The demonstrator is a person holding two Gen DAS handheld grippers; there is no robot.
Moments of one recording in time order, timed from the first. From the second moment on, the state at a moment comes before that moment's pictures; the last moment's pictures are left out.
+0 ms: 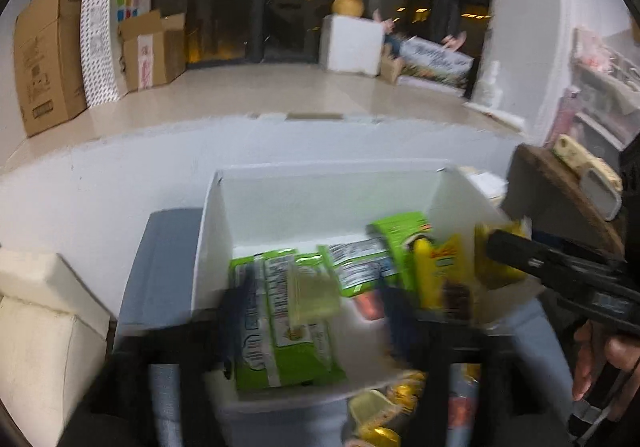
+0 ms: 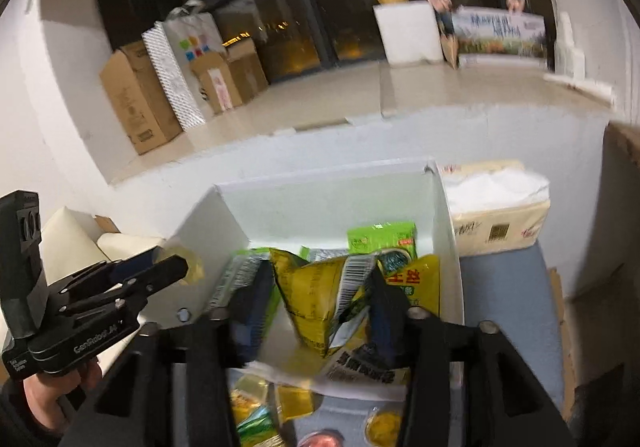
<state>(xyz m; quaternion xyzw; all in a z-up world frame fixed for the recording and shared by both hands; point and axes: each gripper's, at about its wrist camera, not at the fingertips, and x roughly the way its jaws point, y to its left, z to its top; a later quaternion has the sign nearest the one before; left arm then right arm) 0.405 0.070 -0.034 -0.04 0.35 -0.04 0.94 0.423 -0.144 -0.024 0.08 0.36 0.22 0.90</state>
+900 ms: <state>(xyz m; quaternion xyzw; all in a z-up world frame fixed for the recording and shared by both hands) 0.179 0.026 -0.049 -0.06 0.32 -0.10 0.94 0.243 -0.189 -0.060 0.06 0.35 0.17 0.92</state>
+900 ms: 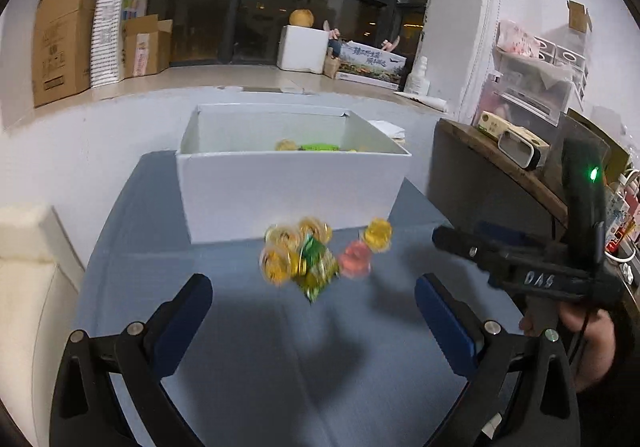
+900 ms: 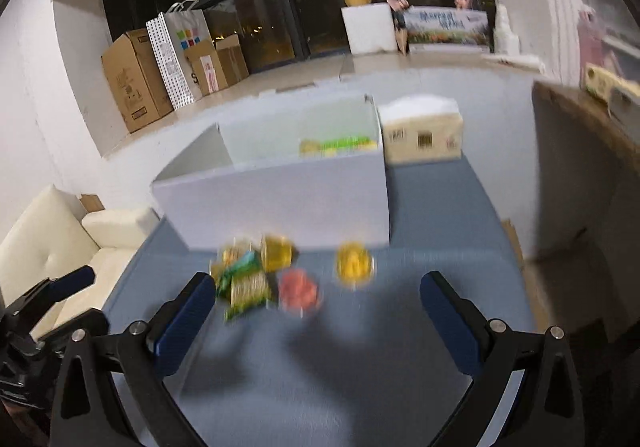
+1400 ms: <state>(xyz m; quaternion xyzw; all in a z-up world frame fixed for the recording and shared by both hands) 0.142 0.033 -0.057 -0.10 0.33 -0.08 0.94 0.260 -0.197 -0.085 0.08 0.39 0.14 0.91</state>
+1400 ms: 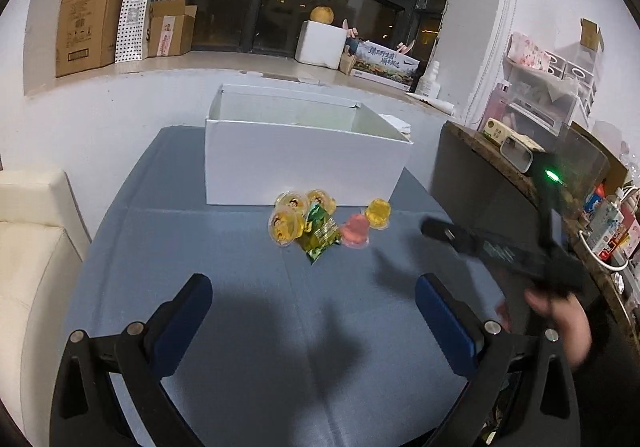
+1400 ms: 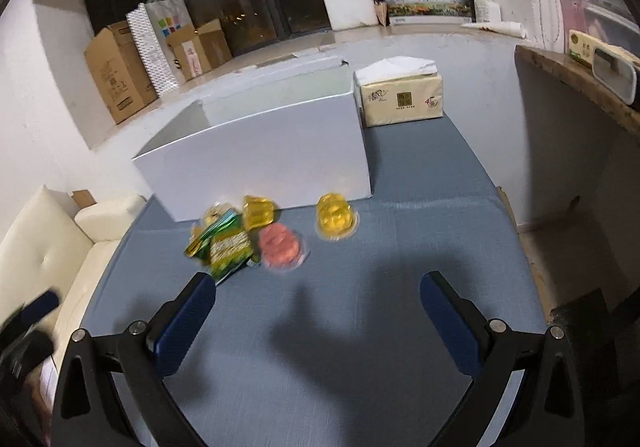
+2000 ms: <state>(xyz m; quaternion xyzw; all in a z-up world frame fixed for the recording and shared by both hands) 0.140 0.062 -0.089 -0.11 0.36 -0.06 0.92 0.361 -0.159 -0.137 0.04 0.45 0.13 0.88</state>
